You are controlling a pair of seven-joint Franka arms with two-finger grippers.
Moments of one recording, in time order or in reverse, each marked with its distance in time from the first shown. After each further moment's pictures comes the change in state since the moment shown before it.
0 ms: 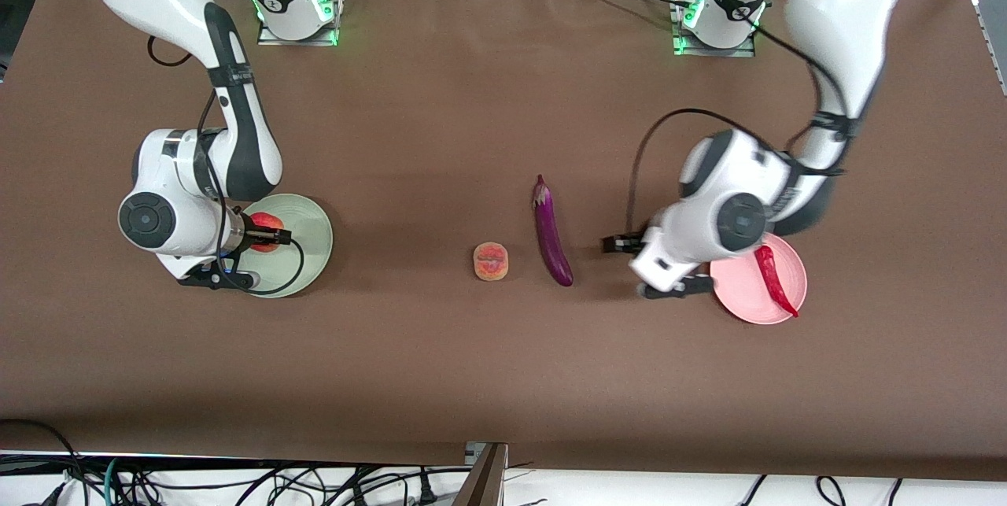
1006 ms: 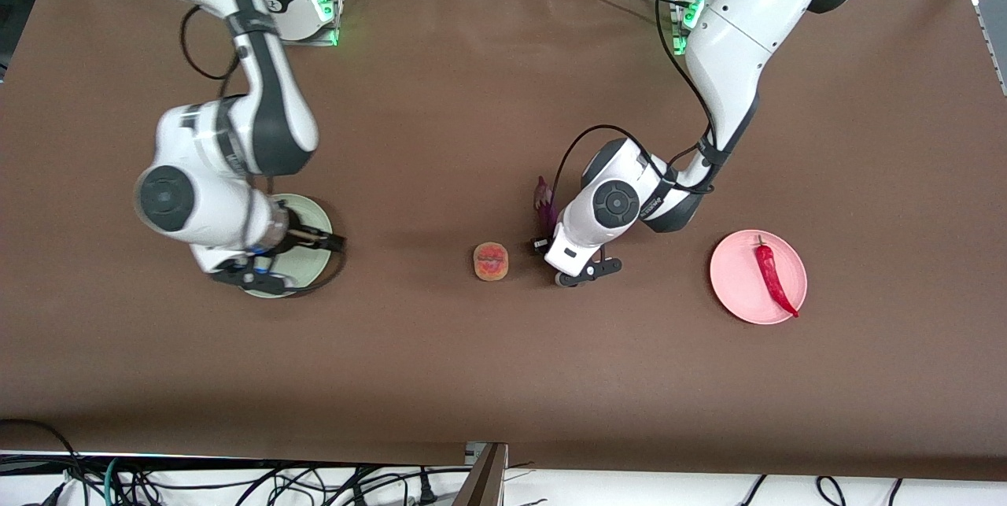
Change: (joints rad) left arm -0.197 0.166 0.114 0.011 0.002 0.227 -0.194; right arm 0.144 -0.002 0.069 0.307 0.155 -0.191 0.422
